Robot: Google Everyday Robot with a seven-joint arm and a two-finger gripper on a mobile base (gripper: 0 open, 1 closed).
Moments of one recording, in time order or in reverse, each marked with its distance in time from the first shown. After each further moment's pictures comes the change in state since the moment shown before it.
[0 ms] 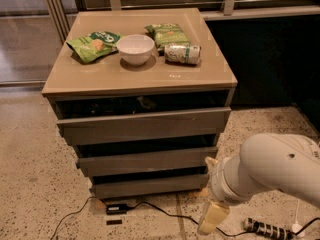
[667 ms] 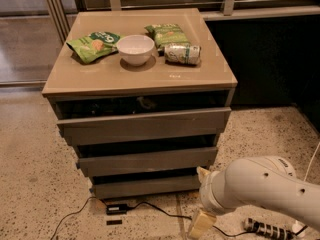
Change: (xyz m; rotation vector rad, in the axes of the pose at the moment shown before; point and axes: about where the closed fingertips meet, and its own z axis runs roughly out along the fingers) arm 0.005 0.005 0.066 0.024 -0.035 -0.004
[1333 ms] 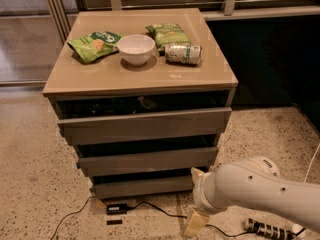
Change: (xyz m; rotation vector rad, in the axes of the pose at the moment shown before) arm -0.003 -0.003 0.027 0.003 0.013 -0.034
